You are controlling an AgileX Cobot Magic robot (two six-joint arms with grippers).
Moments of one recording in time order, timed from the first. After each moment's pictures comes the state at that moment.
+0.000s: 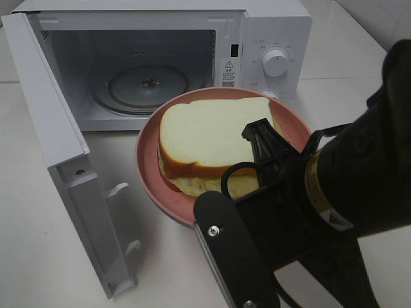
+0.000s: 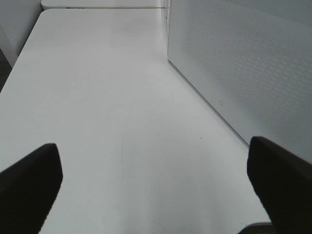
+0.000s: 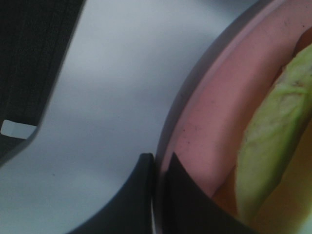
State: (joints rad) left arm 0.00 0.00 -0.51 -0.04 1.07 0.03; right arm 1.16 1.36 -0.82 -0.46 0.81 -0.58
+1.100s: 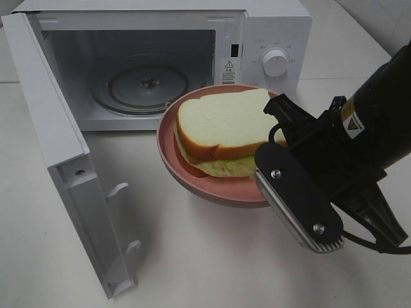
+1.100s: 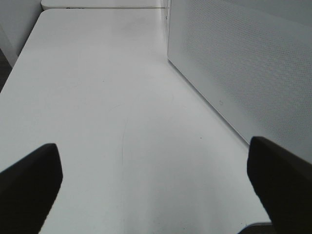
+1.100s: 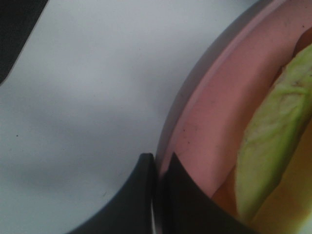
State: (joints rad) left arm 0.00 0.00 -0.51 -0.04 1.07 0.03; right arm 0.75 1.36 -0.82 -0.12 0.70 -1.33
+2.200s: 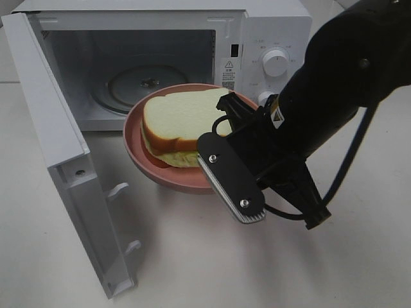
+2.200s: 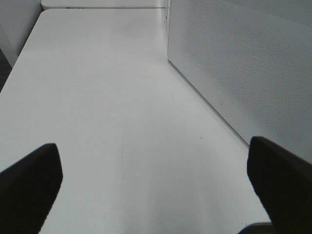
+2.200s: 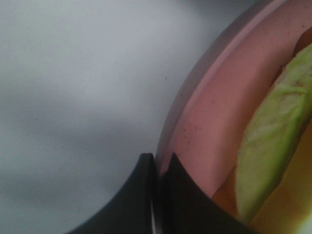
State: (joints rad) left arm 0.00 0.00 -0.51 -0.04 1.07 0.03; right arm 0.76 1.59 -0.96 -0.08 0.58 -1.36
